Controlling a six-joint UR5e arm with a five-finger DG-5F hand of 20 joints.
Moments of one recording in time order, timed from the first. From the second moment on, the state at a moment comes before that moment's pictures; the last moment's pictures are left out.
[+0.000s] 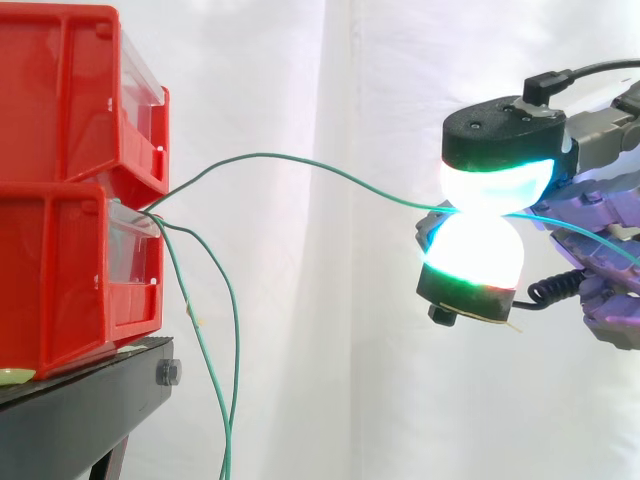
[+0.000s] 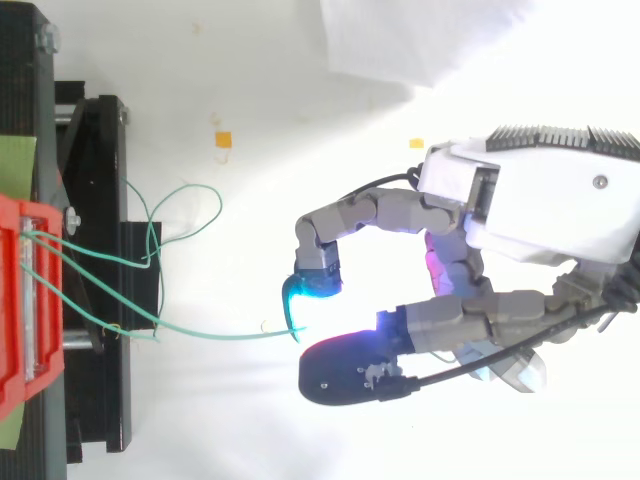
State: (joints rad) arm 0.23 -2.16 -1.09 -3.43 -1.15 -0.23
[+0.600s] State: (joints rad) arm 0.21 -2.16 -1.09 -3.51 -1.20 -0.22
